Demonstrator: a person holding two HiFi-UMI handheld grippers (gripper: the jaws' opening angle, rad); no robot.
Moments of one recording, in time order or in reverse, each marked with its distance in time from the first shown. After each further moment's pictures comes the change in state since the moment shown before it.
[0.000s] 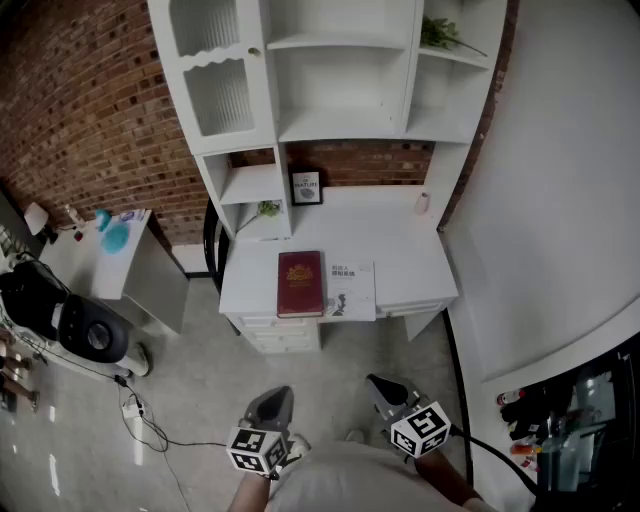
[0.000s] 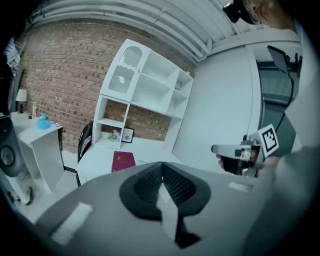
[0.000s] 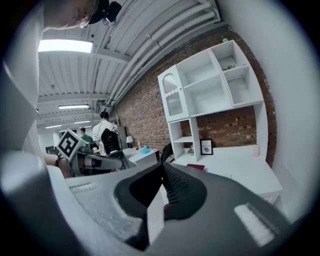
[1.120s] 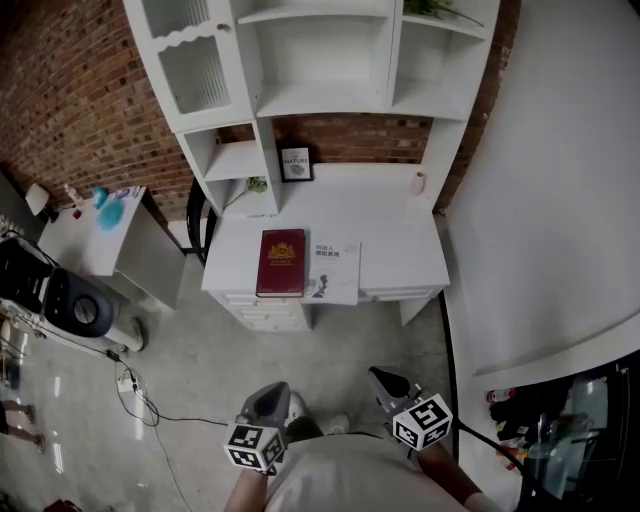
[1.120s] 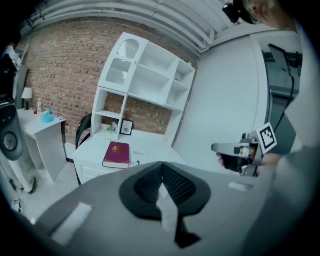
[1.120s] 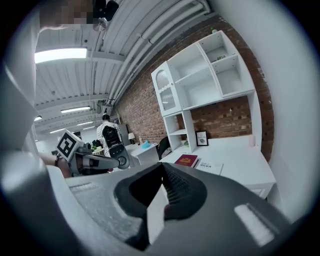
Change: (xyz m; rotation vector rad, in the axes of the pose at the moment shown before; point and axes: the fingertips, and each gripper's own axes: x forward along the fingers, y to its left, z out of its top) left arm 0.043 -0.074 -0.038 -0.026 0.049 0.052; right arm -0.053 -0.081 -0.037 0.051 0.060 0.044
